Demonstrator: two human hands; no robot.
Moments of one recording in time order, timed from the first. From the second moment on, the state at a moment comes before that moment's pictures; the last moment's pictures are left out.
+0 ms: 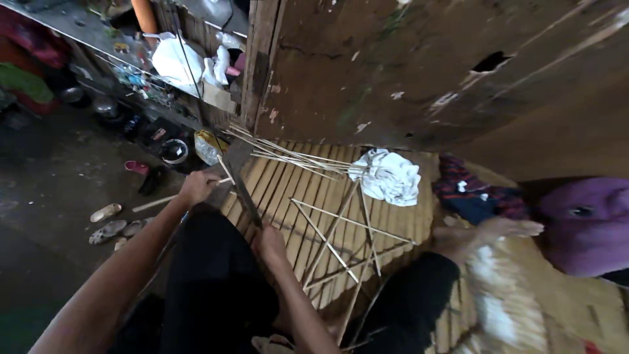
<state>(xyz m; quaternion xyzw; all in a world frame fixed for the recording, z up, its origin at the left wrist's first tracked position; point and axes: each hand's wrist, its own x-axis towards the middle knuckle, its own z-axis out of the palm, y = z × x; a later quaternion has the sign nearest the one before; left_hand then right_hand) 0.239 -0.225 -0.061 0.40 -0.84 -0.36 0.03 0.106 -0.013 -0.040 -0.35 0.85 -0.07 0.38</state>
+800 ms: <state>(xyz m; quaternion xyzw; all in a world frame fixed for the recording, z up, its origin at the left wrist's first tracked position) 0.303 -0.211 -0.101 0.50 -0.70 -0.50 0.07 0.099 -0.001 -0.046 -0.35 0.86 -0.17 0.33</state>
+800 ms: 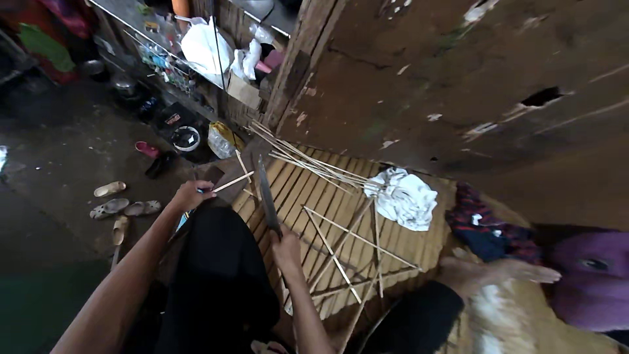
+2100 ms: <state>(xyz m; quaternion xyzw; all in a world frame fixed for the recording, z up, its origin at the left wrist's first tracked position) 0.299 -0.194 -0.106 0.55 -0.72 -0.38 0.19 0.125 -0.122 -0.060 -0.46 0.83 -0.10 0.31</state>
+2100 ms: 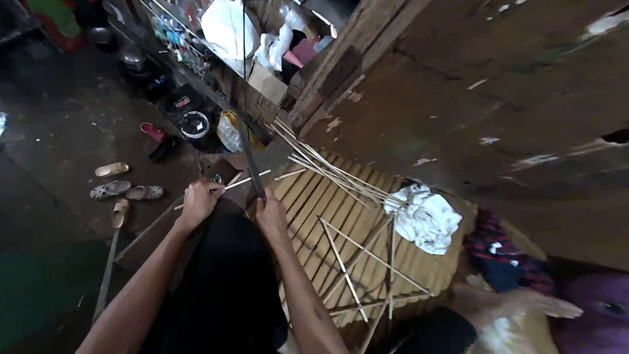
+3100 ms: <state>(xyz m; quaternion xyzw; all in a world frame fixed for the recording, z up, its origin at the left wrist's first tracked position) 0.299 -0.203 -0.106 0.58 -0.72 -0.36 0.13 0.139 -0.153 -0.058 -0.49 0.82 0.07 0.28</state>
